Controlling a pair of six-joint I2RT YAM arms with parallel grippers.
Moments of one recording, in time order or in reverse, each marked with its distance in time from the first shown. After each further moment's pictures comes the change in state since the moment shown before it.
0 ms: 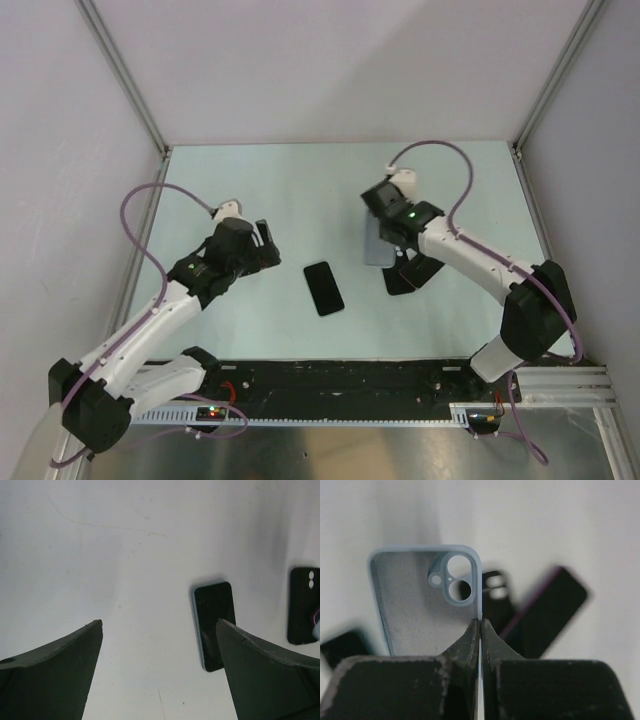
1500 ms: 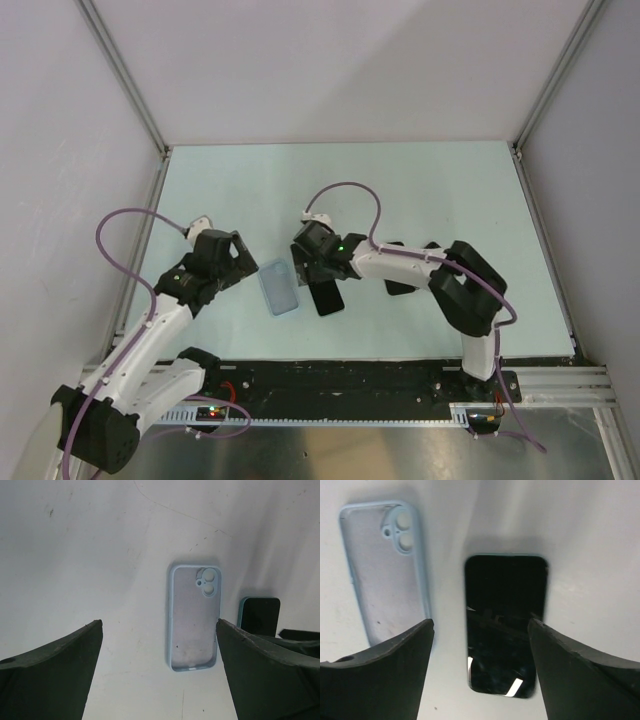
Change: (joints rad) left arm 0.198 -0.122 -0.117 -0.088 -0.006 -0.066; right arm 0.360 0.383 0.111 0.304 -0.465 0.040
